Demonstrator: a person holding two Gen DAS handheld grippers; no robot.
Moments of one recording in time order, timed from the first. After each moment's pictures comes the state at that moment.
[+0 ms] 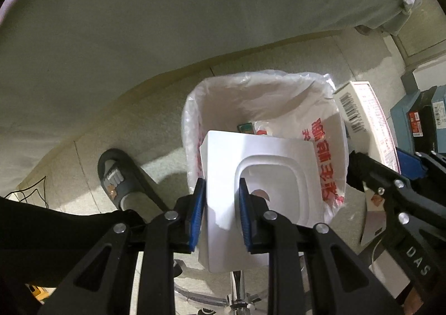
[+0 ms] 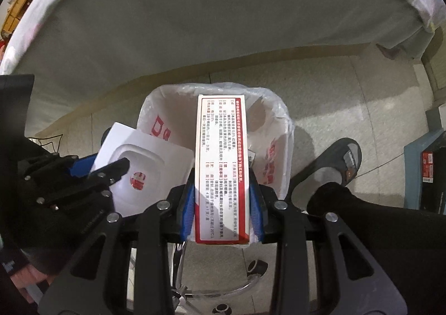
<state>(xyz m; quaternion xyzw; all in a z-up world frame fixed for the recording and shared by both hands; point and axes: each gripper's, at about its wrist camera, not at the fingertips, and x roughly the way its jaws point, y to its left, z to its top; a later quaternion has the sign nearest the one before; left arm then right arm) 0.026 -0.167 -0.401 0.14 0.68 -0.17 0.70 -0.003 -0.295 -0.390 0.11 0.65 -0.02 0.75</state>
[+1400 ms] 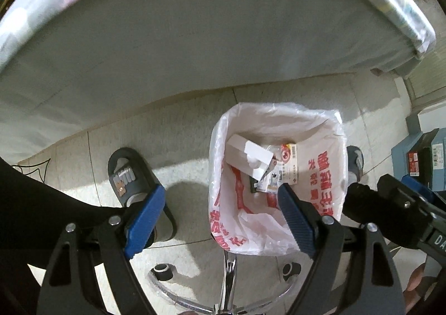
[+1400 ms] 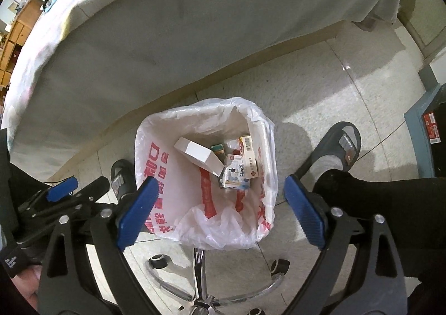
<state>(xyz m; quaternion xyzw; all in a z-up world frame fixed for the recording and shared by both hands) 0.036 -0.131 -0.369 0.07 0.65 -0.12 0.74 -0.016 -0.331 -0.370 0.21 0.61 -0.08 0.76</state>
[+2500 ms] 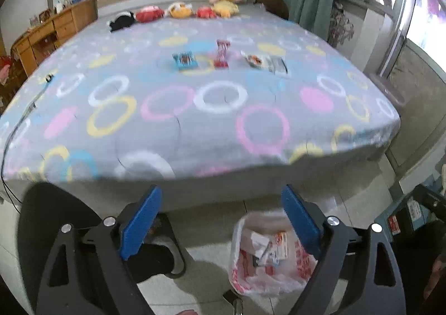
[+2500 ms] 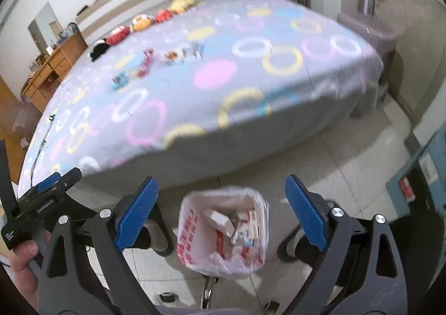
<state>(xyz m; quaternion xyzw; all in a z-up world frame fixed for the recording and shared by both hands) 0.028 -0.066 -0.169 0.02 0.43 -0.11 0.89 -0.047 -0.336 -0.162 0.16 0.43 -0.06 0.89</state>
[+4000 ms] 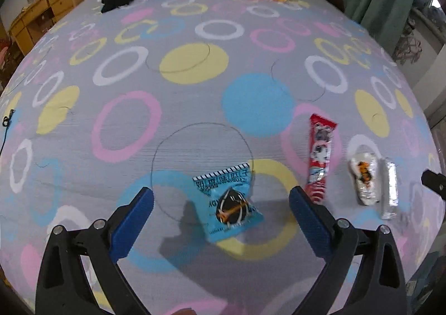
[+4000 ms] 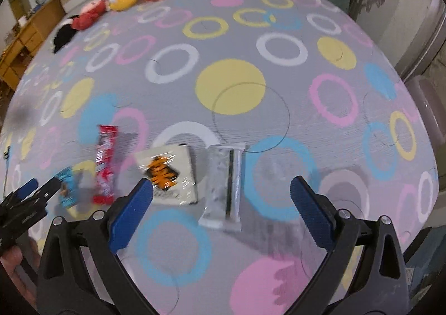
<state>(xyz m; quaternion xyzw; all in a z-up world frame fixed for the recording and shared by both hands) 0.421 -0.052 -0.219 0.00 0.53 -0.05 0.85 0.407 -0.345 -0.190 0.09 0.54 -0.07 0.84</state>
